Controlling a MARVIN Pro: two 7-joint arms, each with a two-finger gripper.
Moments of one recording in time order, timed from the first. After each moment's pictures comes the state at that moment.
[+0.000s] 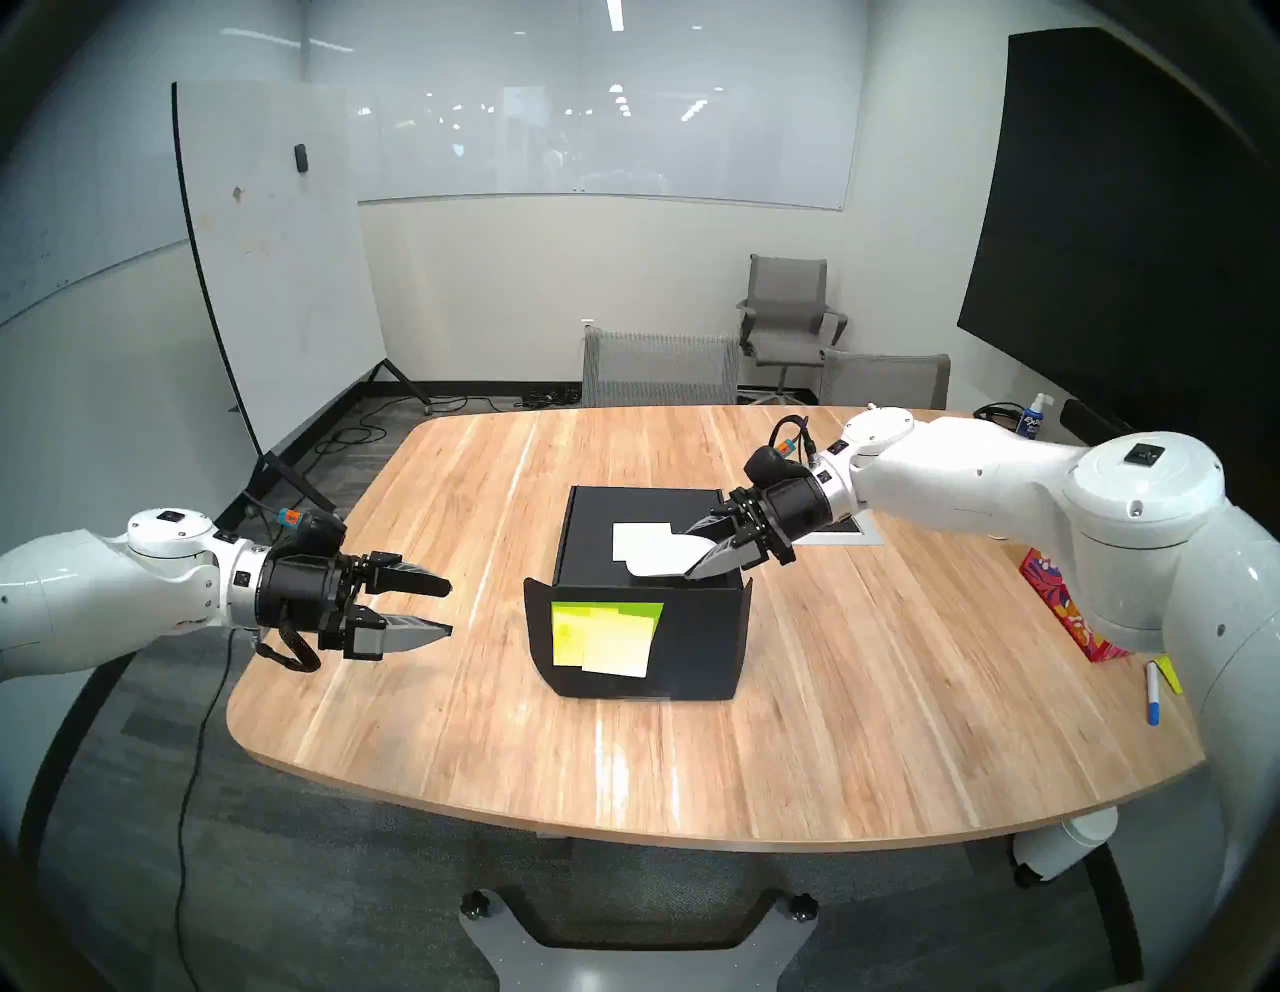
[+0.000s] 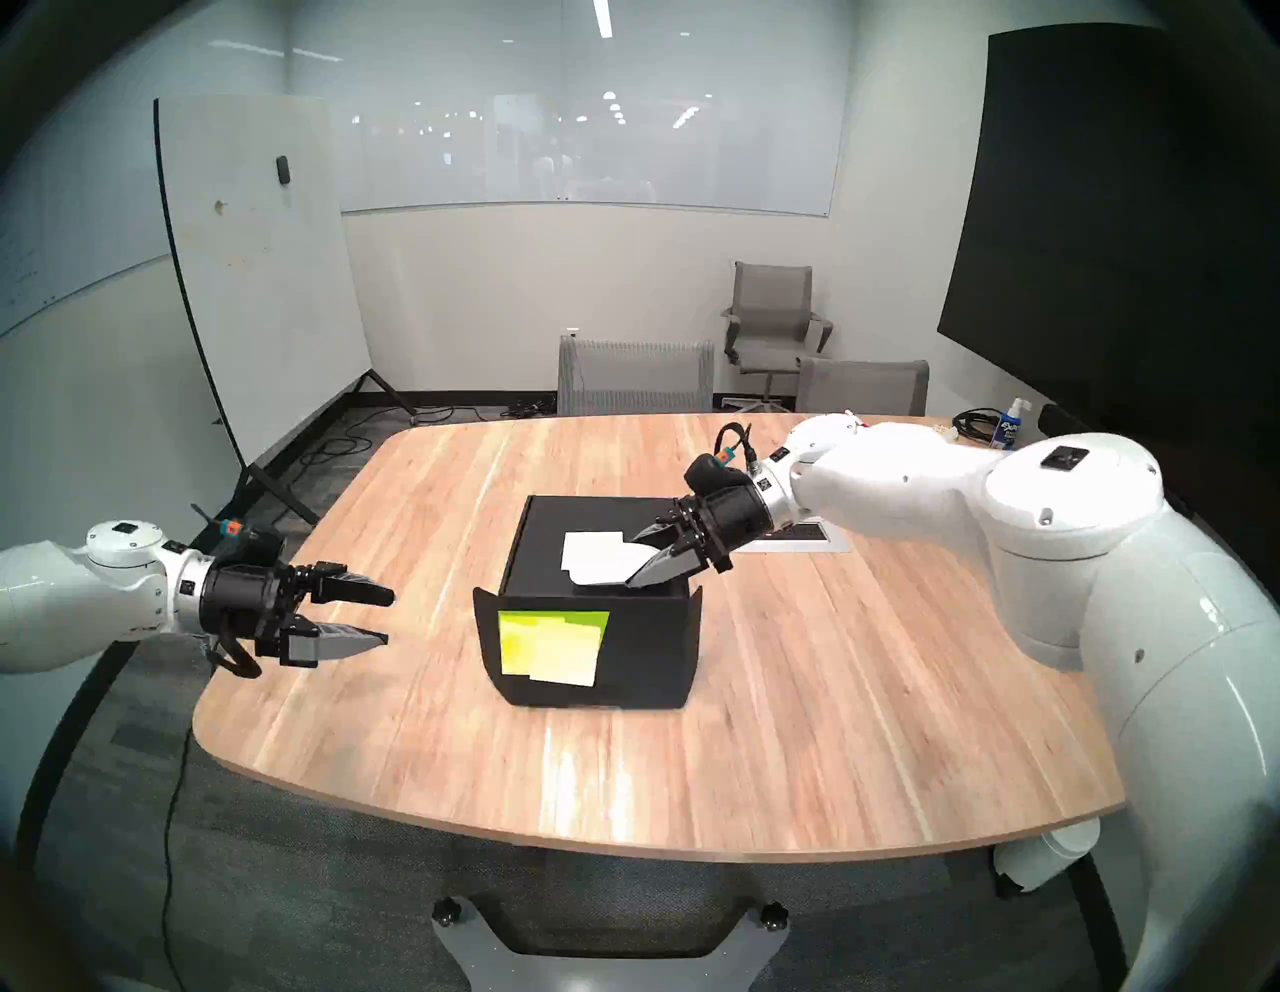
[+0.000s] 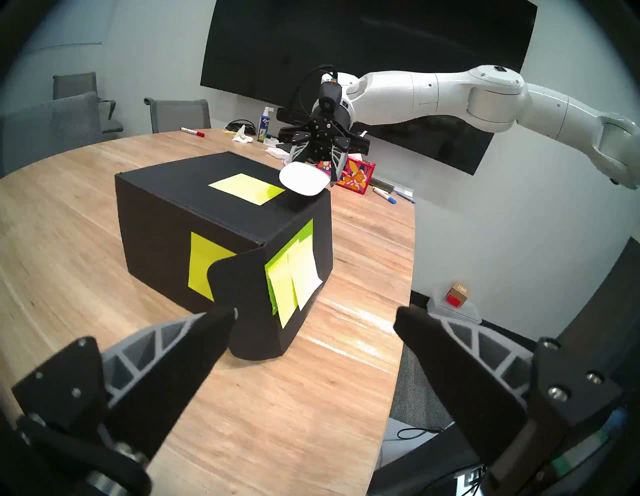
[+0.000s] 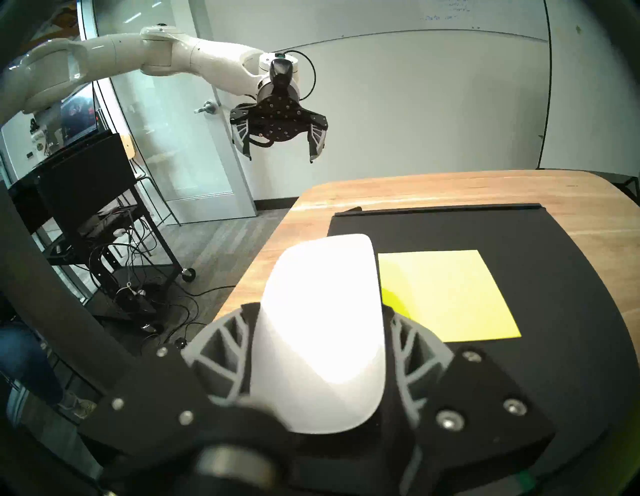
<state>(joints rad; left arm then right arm) 0.18 -0.20 0.29 -1.52 -1.38 -0.06 -1.05 -0.07 -1.16 -0.54 -0.64 1.57 -0.22 1.48</state>
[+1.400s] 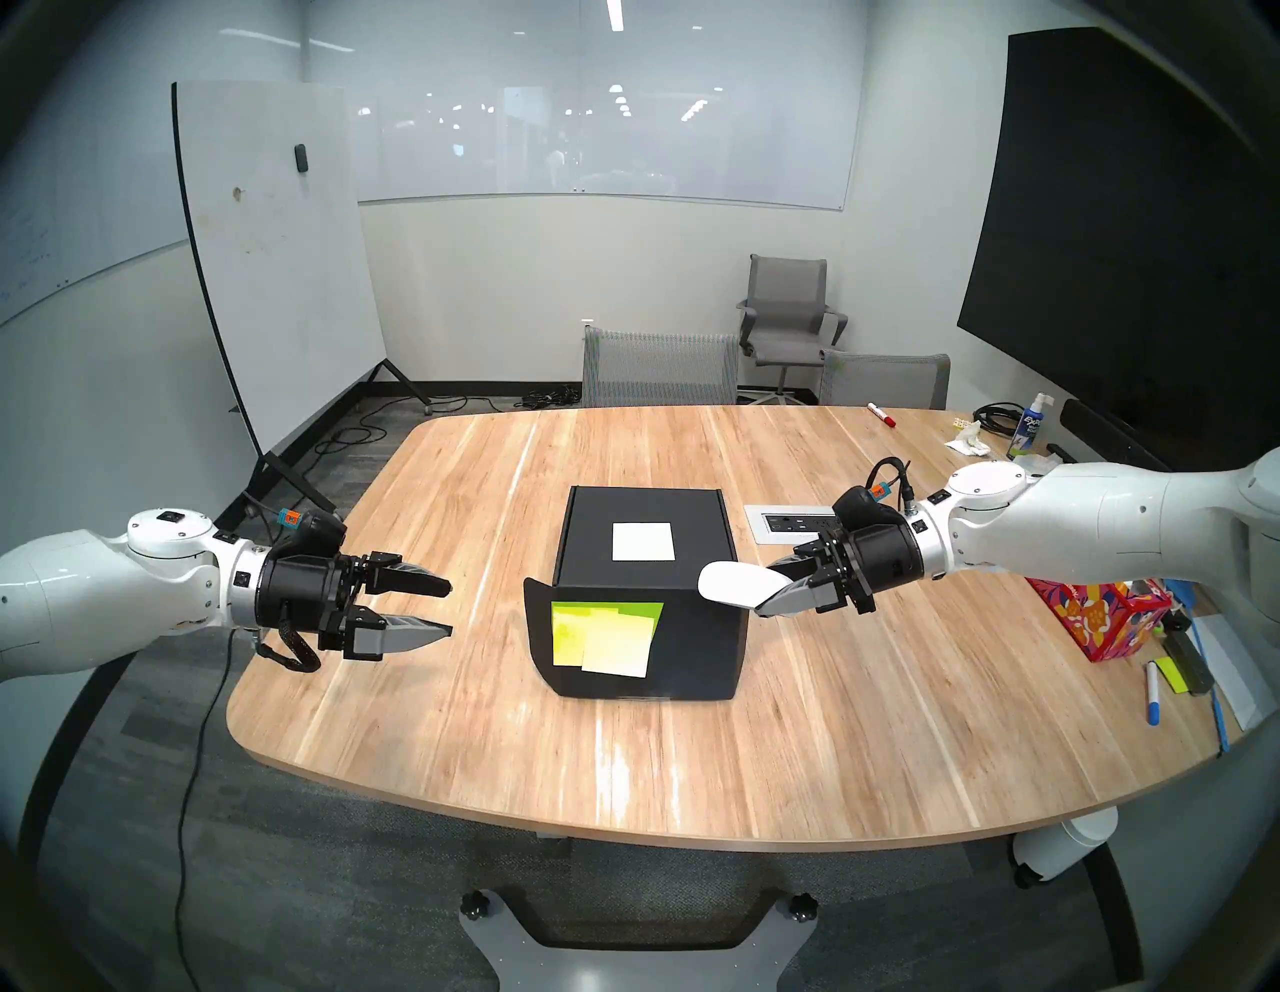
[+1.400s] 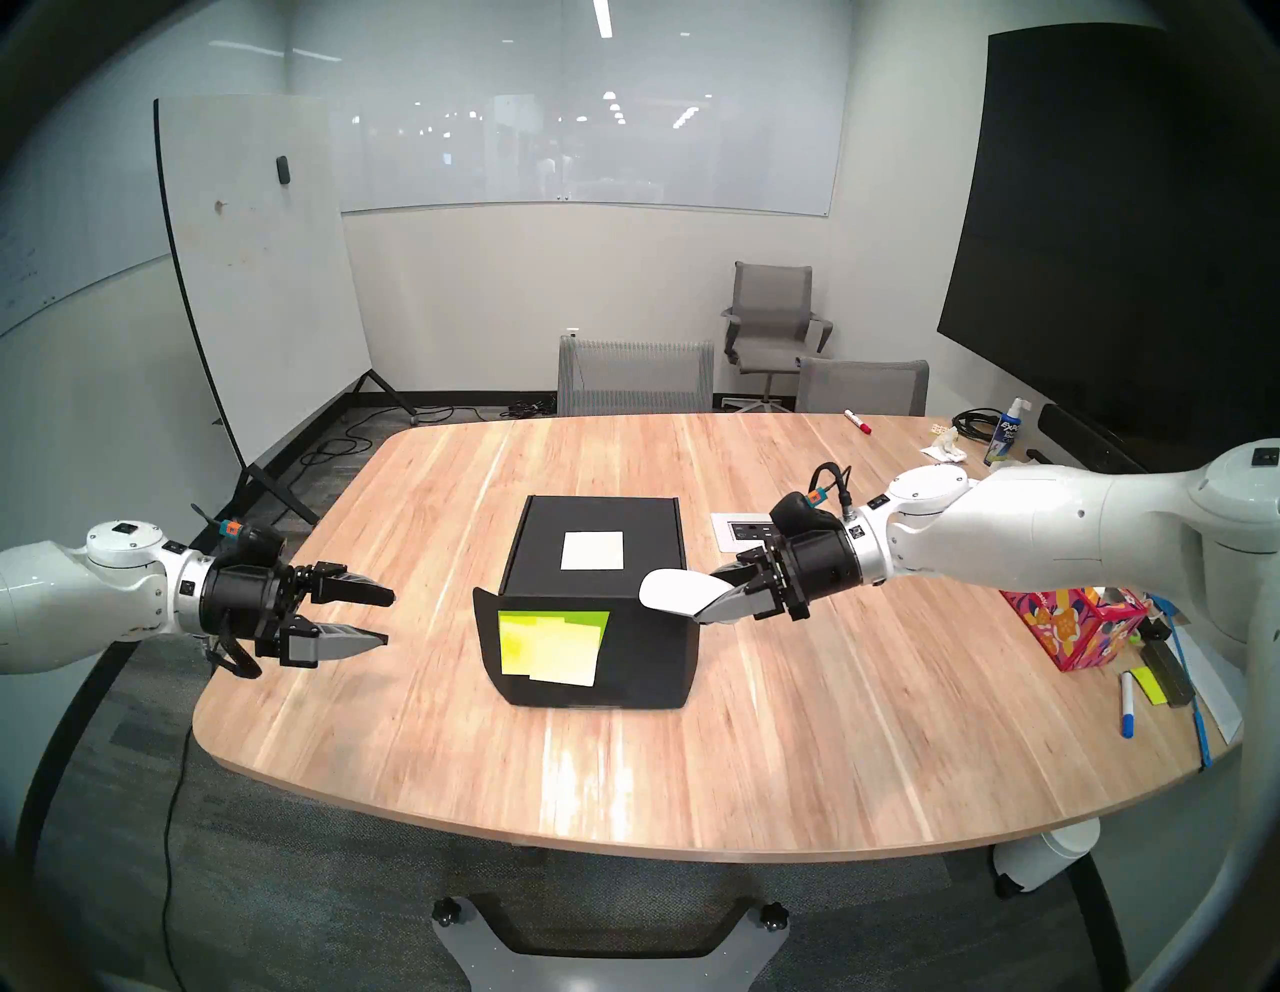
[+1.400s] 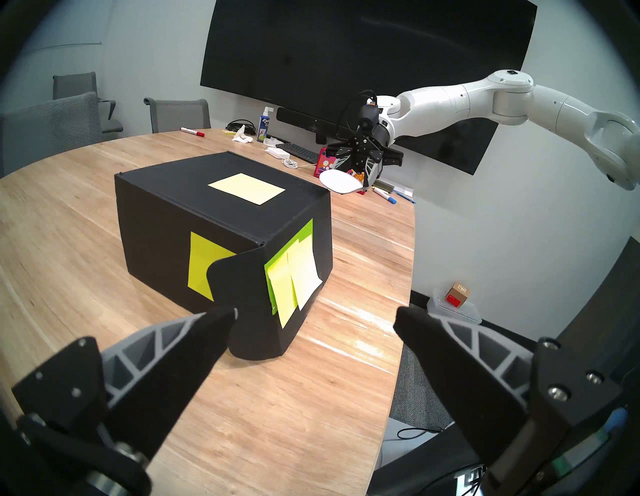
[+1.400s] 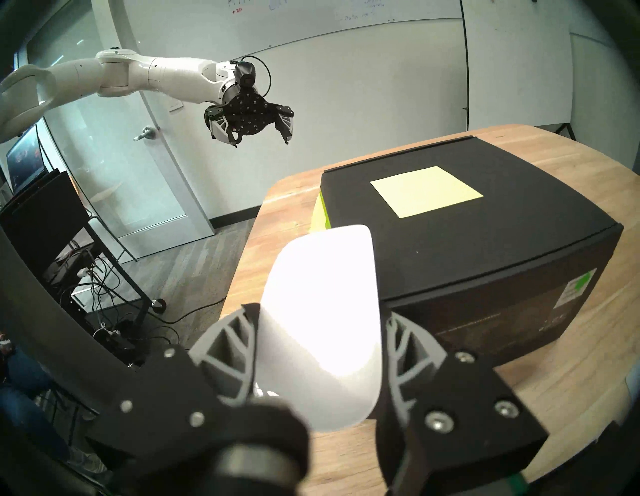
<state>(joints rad) 0.18 -0.20 0.29 -1.52 -1.38 -0.06 -1.05 0.12 -0.71 -0.74 -1.25 1.56 -0.21 1.10</state>
